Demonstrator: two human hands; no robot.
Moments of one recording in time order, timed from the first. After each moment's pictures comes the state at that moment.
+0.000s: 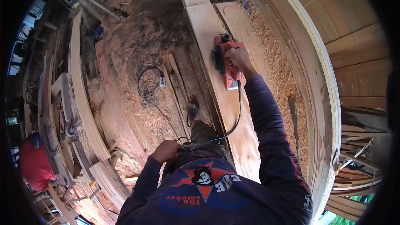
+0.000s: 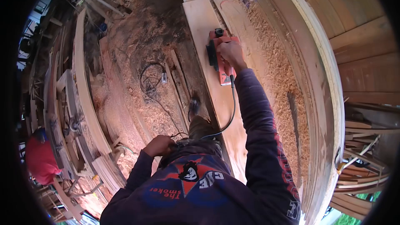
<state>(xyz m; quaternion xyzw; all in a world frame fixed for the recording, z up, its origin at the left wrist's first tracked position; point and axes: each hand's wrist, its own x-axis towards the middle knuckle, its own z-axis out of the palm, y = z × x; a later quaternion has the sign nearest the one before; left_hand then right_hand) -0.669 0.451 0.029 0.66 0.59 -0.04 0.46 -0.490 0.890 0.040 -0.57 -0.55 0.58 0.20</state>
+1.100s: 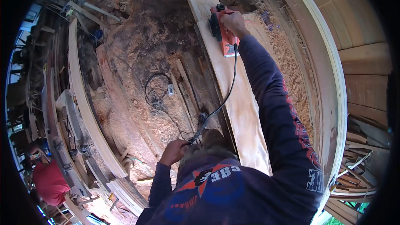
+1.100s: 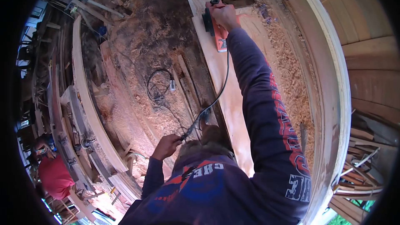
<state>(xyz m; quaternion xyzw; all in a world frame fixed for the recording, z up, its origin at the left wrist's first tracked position) -0.773 0.580 0.012 0.49 0.70 0.15 0.49 -0.694 1.142 0.022 -0.54 -0.63 0.50 0.24</state>
